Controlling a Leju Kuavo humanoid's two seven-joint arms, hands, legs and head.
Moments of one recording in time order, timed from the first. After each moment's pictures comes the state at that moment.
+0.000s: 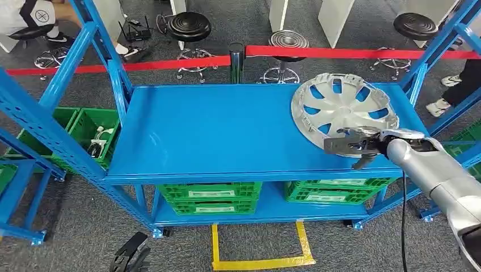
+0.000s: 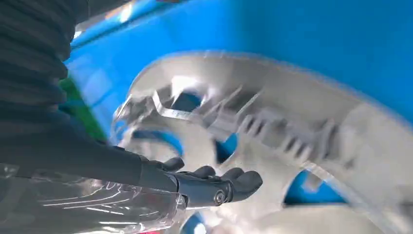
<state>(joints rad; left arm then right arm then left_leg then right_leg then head) -0.32 0.27 -0.86 -0.37 0.42 -0.25 0.14 -0.86 -0.72 0.80 -0.87 0.59 0.50 0.00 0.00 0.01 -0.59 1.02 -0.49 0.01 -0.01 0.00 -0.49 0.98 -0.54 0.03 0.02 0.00</state>
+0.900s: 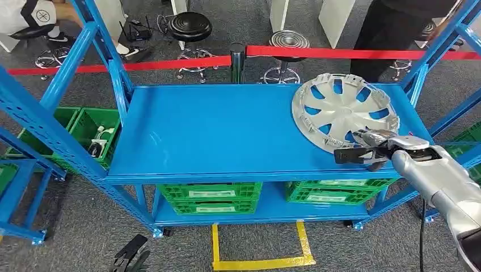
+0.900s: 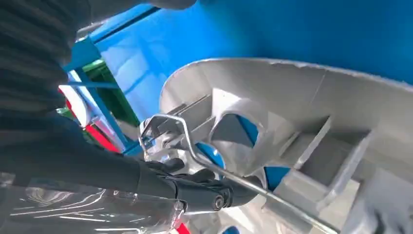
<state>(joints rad) -0.32 0.27 -0.86 -0.36 0.39 -0.25 0.15 -0.83 -0.72 0.79 -0.74 0.76 0.43 -0.01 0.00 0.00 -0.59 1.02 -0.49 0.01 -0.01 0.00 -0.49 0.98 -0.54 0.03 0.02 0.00</state>
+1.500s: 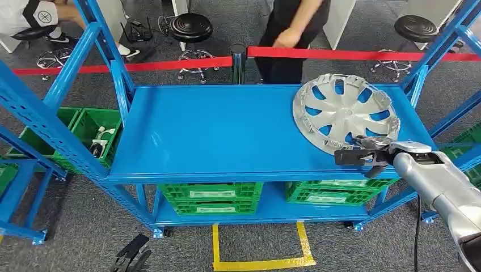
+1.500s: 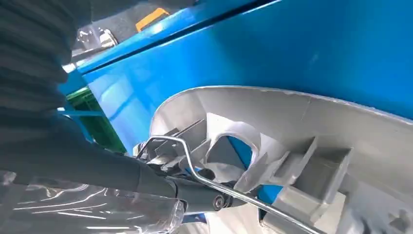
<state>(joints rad) -0.32 0.26 -0.86 -0.36 0.38 -0.25 0.16 -0.79 -0.72 0.76 -0.75 0.66 0.47 -0.02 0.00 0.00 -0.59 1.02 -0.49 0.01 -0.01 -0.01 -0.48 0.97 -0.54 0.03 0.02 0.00</state>
